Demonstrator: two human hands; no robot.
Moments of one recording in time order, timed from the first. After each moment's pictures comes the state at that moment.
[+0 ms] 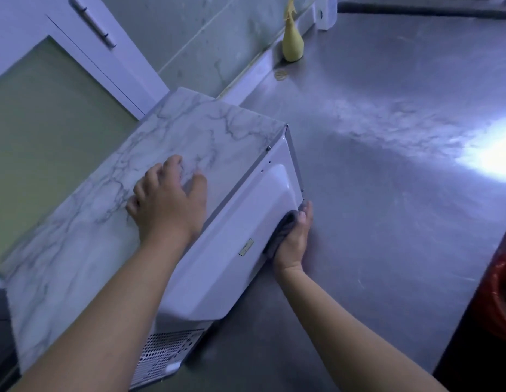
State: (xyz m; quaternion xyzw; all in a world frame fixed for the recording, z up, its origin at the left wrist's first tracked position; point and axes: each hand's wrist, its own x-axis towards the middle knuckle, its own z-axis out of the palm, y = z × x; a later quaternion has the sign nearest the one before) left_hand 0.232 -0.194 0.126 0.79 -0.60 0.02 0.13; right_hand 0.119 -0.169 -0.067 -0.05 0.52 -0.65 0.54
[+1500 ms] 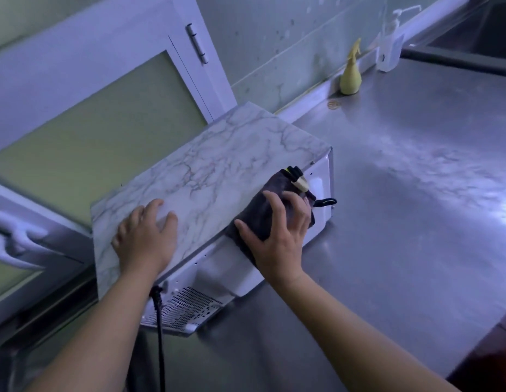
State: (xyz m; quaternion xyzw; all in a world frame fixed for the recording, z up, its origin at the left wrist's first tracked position) left_hand 0.347 -0.096 0.133 0.88 -0.47 0.02 0.09; right_hand 0.136 -0.121 0.051 -0.59 0.53 -0.59 0.12
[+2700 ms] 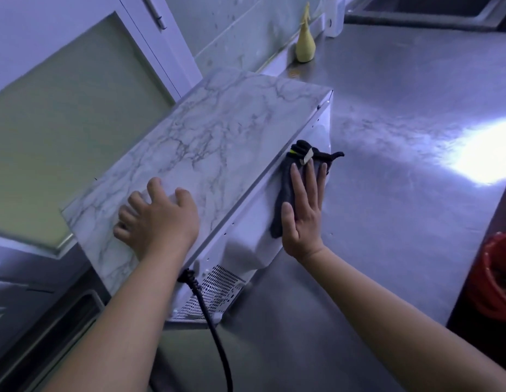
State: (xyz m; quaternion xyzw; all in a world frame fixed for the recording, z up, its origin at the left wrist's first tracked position) left_hand 0.350 -0.100 0.129 0.86 -0.50 0.00 0.08; right_hand 0.166 -0.103 -0.015 -0.58 0.51 -0.63 0.09
